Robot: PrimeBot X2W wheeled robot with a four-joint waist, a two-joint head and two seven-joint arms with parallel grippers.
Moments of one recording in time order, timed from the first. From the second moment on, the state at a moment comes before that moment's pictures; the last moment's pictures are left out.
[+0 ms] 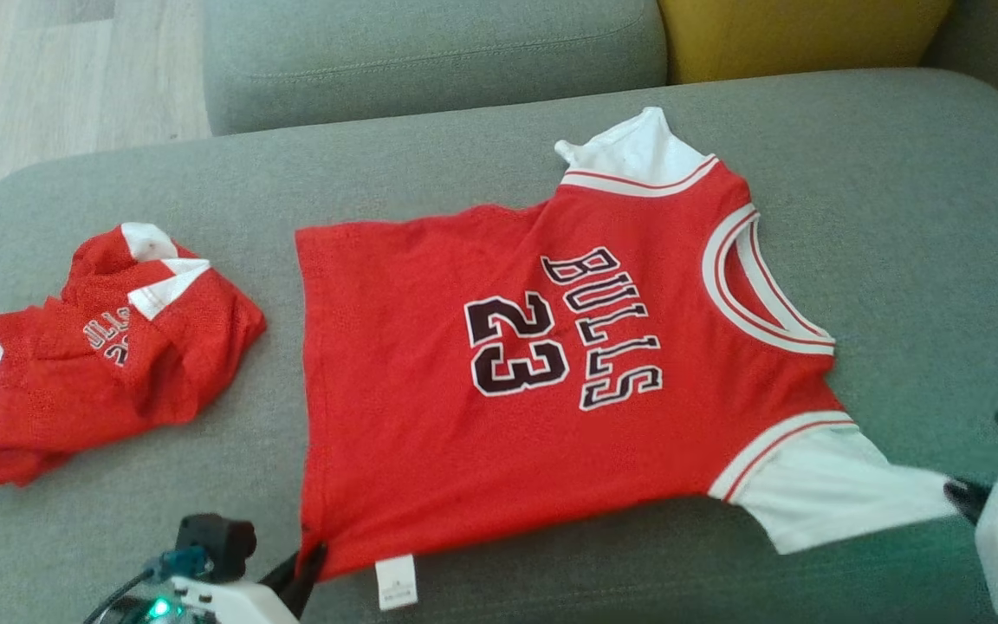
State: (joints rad) left arm 0.15 0.33 -0.37 0.07 -0.42 -0.01 0.23; right arm 0.13 -0.65 0.10 -0.11 0.46 0.13 0.82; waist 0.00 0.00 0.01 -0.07
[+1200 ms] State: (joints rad) left arm -0.24 0.33 -0.44 0.19 -0.36 -0.05 0.28; right arm -0.54 -0.67 0.47 0.30 0.46 0.13 0.64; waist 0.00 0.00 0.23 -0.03
